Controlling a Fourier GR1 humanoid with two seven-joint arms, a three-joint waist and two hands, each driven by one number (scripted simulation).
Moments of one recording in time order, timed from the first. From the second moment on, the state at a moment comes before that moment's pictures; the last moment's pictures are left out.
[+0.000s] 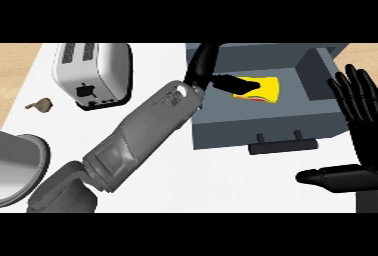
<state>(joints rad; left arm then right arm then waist) -1.25 0.00 -0.68 -0.49 0.60 0.50 -0.29 -0.13 -0.18 -0.18 -1.87 -0.10 0.27 -0.05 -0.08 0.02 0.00</state>
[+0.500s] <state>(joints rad) -1.28 0.00 -0.61 -0.54 0.67 0.52 -0.37 -0.08 -0.25 -0.20 -1.94 -0.24 0.41 -0.01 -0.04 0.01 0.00</state>
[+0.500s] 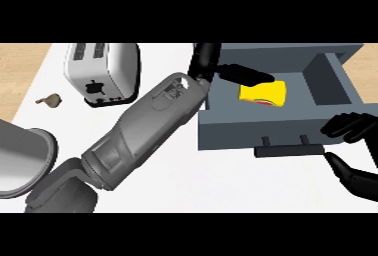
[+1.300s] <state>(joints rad) -1.09 0.21 -0.49 -0.84 0.66 0.47 -0.28 -0.06 -0.30 -0.08 -1.98 0.14 0.38 0.02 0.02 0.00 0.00</state>
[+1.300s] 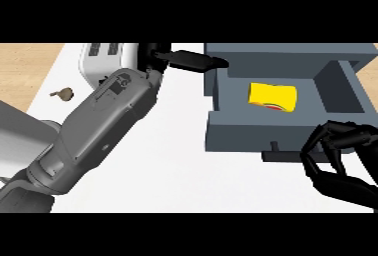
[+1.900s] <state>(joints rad) -0.80 0.39 -0.43 -1.14 0.68 0.40 -0.24 -0.17 -0.31 0.13 -1.74 0.61 0.23 -0.08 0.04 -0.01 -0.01</state>
